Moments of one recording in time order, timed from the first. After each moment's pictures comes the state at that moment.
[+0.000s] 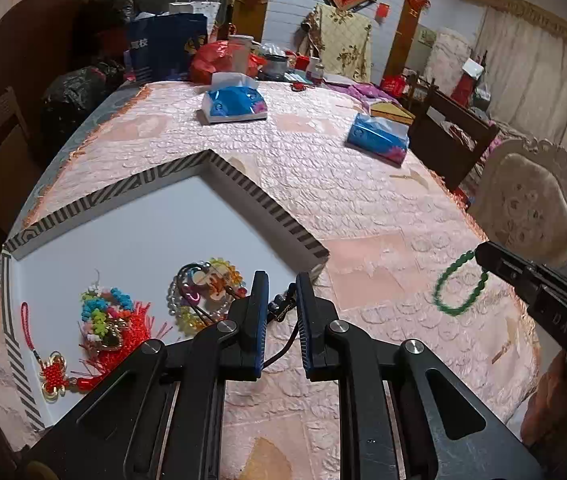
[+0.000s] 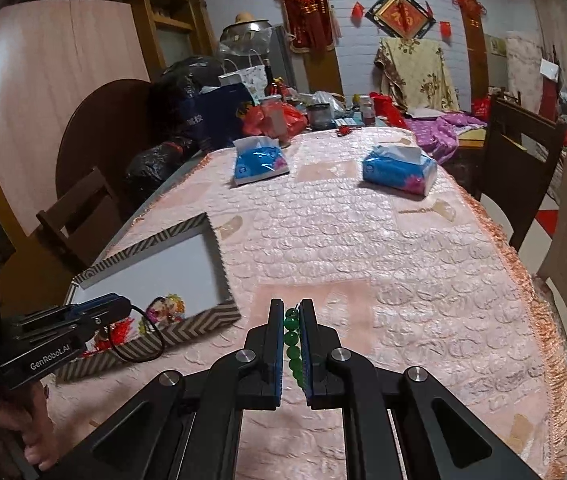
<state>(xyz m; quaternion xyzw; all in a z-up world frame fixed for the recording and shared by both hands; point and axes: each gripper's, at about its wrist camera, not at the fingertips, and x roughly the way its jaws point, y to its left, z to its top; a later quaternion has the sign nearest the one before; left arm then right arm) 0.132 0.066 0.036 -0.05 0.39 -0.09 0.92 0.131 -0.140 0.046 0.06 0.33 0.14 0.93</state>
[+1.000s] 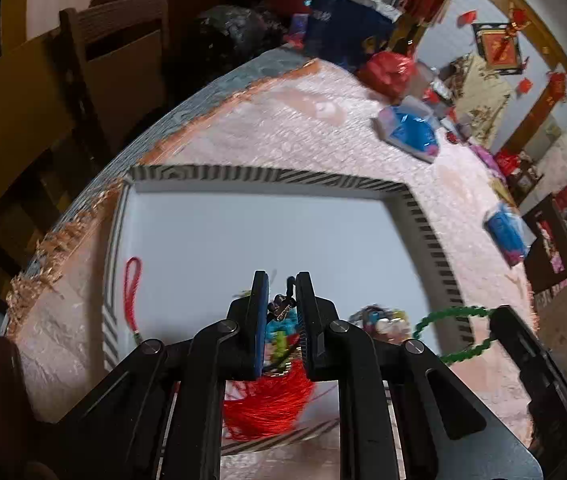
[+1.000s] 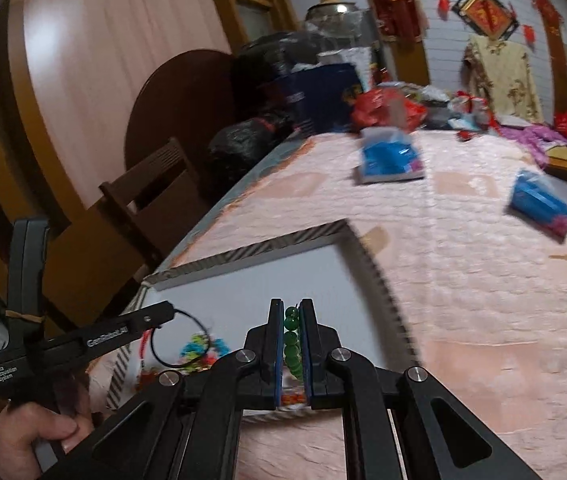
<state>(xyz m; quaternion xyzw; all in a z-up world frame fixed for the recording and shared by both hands) 0.154 0.213 0.013 -0.21 0.42 0.12 0.87 0.191 0.020 0.037 0.05 0.35 0.30 0.89</state>
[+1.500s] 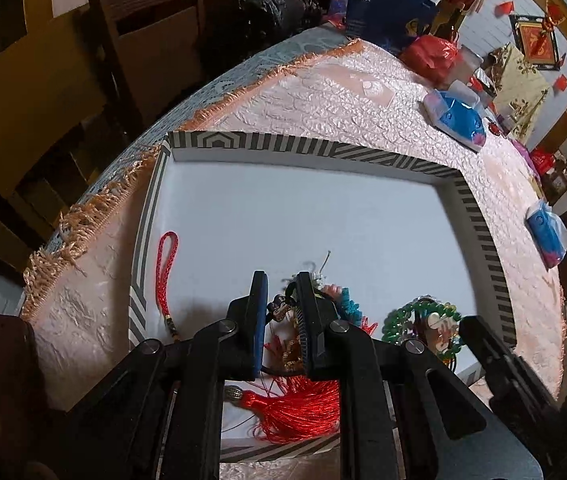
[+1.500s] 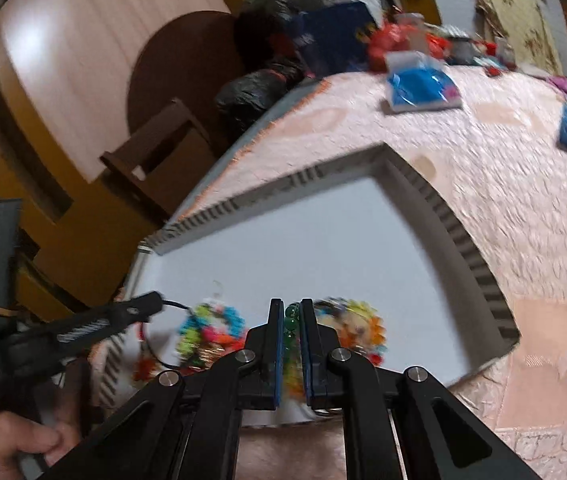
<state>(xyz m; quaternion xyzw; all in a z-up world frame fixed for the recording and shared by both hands) 0.158 0.225 -0.009 -0.21 0.46 0.17 0.85 0.220 0.040 -0.027 0.07 0.42 0.30 0.85</state>
